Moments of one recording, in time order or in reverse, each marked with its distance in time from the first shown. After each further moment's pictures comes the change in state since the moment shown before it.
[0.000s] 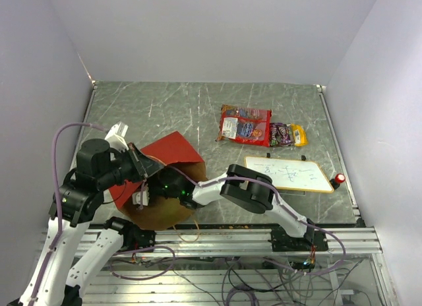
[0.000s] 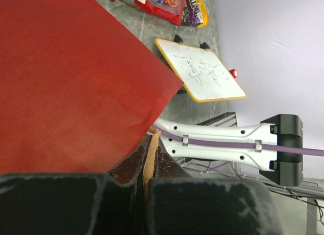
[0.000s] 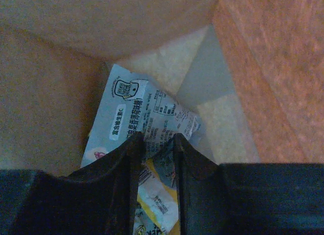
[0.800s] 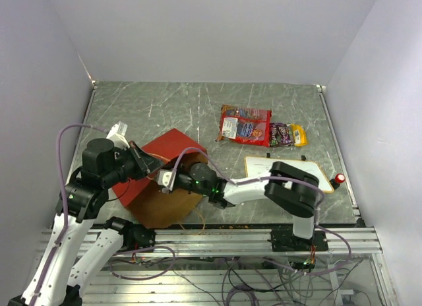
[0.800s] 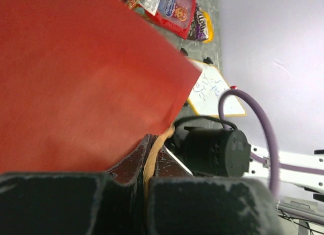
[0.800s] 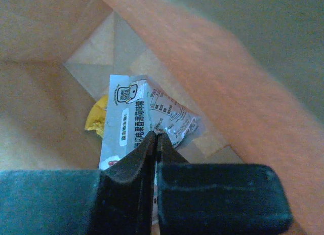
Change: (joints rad) left arm 0.000 -0.031 -0.078 0.044 -0.072 -0.063; right arm -0.040 -0.415 -0.403 0.081 0.152 0.291
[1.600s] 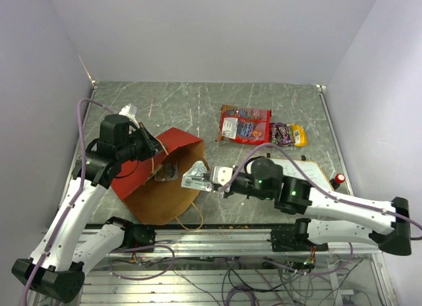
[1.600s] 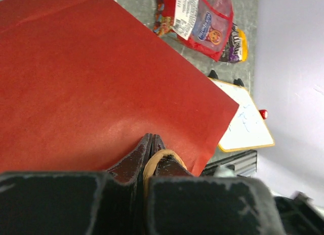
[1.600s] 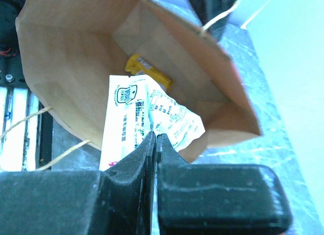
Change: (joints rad) left arm 0.000 0.284 0.091 0.095 -0.094 0.048; right arm 0.013 -0.925 -0.192 -0.881 -0.029 0.158
